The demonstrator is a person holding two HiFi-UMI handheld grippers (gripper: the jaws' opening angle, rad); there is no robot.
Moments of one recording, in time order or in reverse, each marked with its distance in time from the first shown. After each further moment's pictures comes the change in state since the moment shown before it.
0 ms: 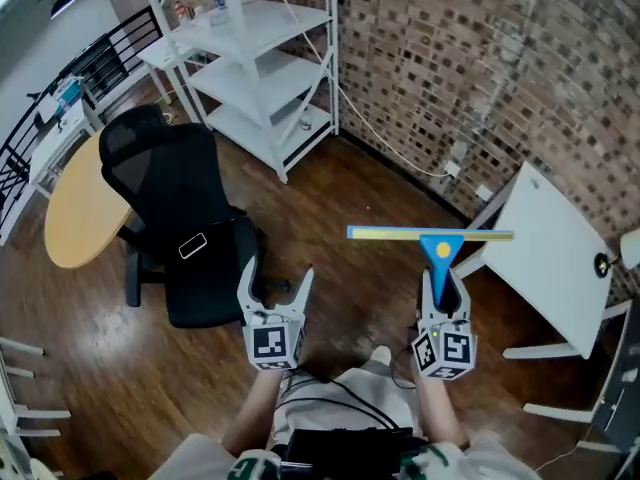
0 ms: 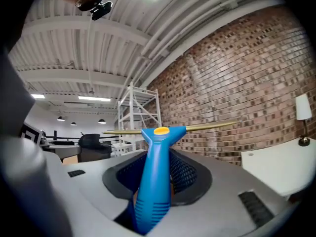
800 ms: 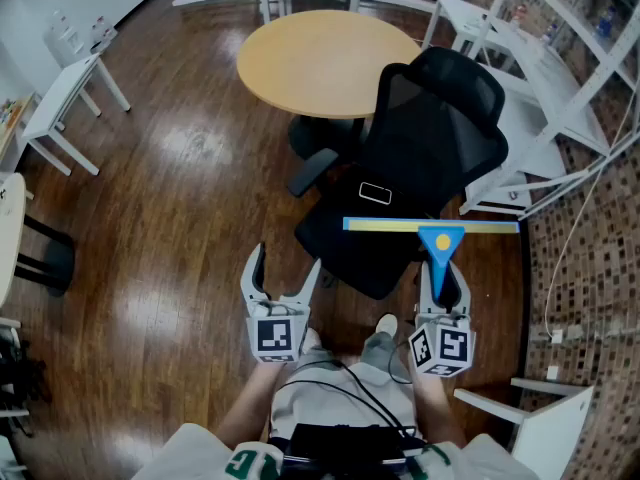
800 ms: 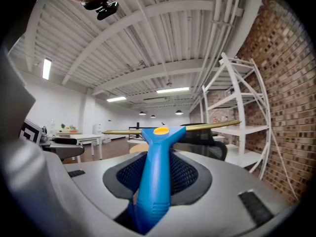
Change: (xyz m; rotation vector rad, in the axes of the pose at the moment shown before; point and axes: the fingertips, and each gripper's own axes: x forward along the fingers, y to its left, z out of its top) left arm -0.346 0.369 -0.055 -0.071 0.045 0.799; right arm 0.043 0.540 -0.072 -0.160 0.106 0.830
